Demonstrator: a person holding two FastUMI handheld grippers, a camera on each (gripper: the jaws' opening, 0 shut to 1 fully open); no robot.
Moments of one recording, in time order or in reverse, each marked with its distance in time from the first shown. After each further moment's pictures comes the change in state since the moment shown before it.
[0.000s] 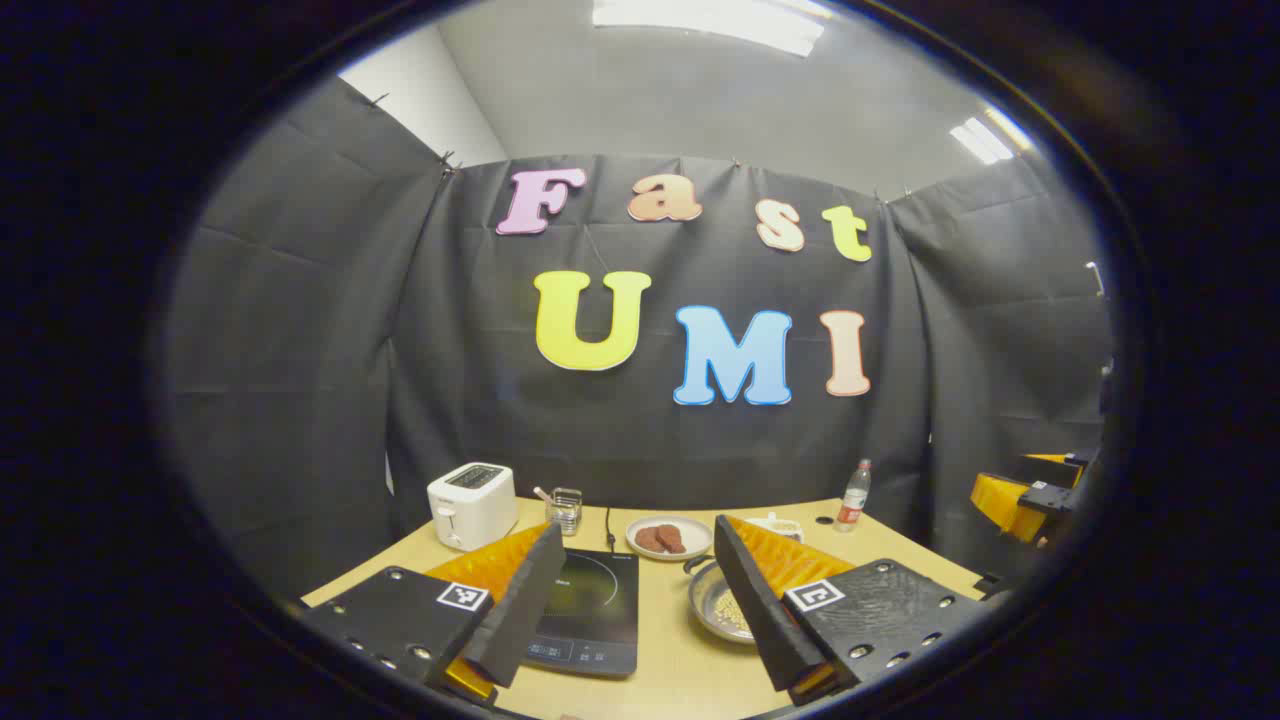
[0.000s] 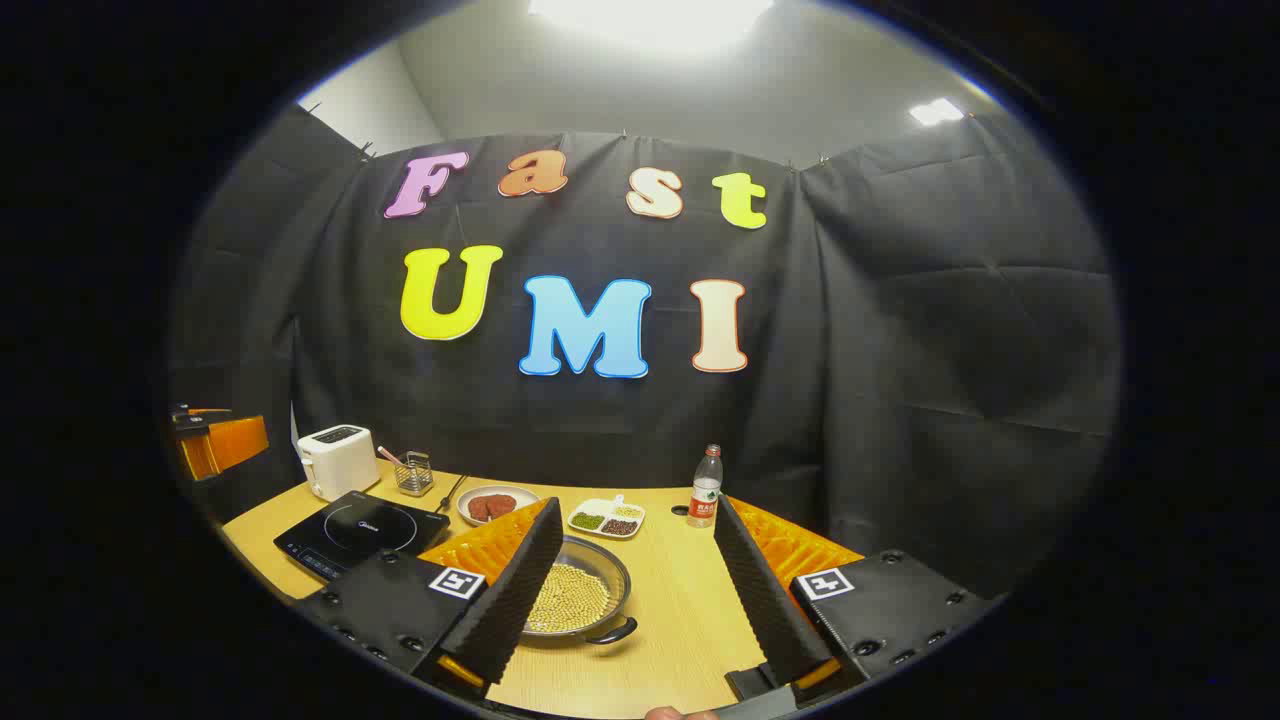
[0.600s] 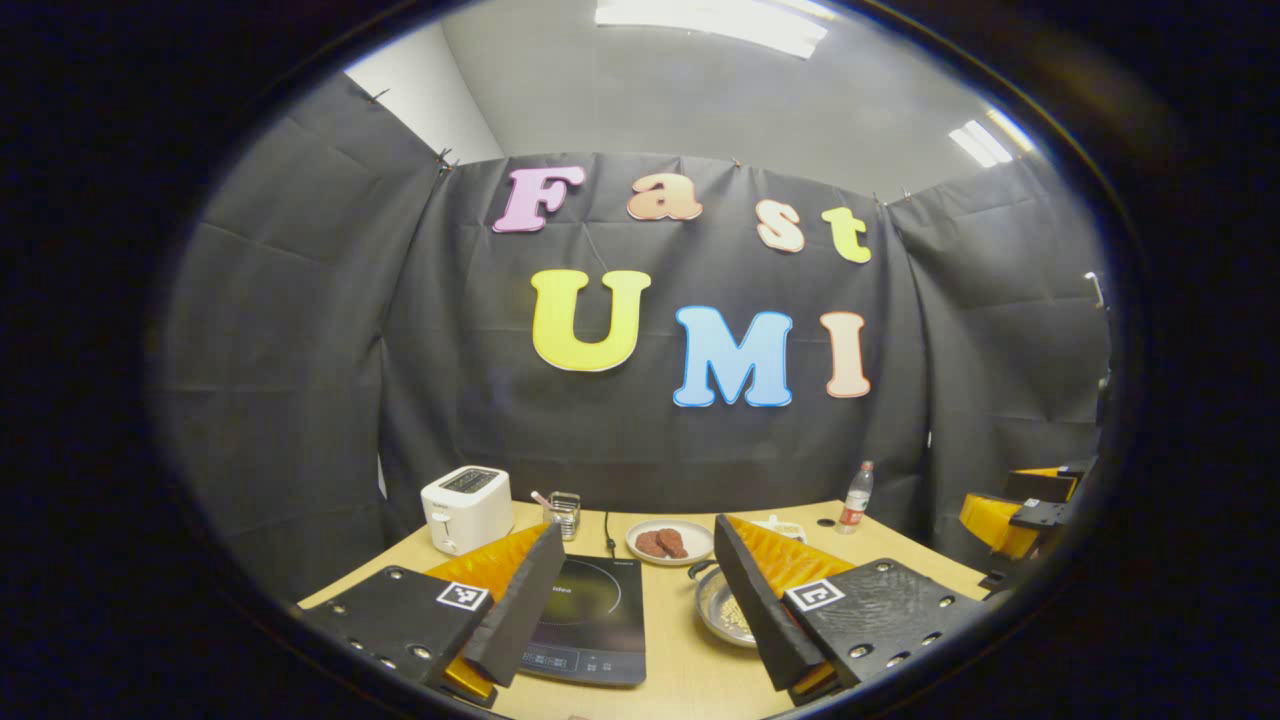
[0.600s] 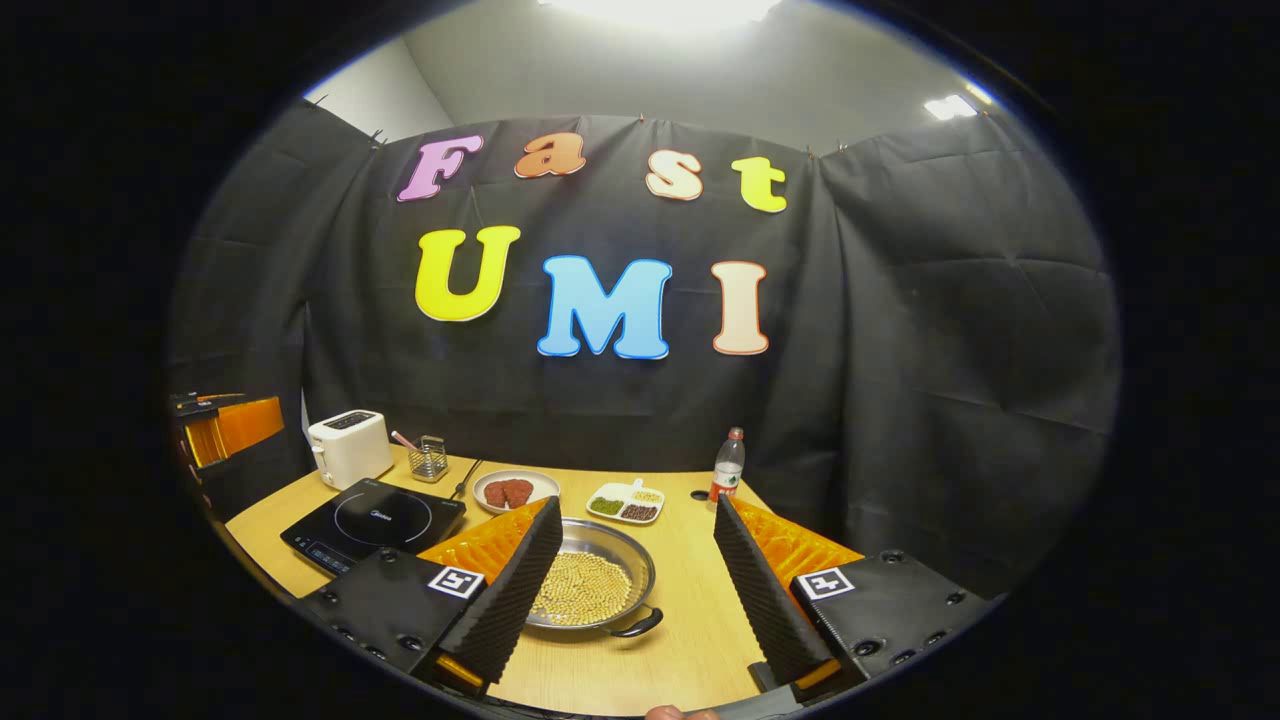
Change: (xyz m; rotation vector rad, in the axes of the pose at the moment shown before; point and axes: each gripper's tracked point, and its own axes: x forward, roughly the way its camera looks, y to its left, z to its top) left arm 0.022 0.013 -0.001 -0.001 -0.015 -0.021; right arm 0.009 0.032 -0.021 0.001 0.073 0.044
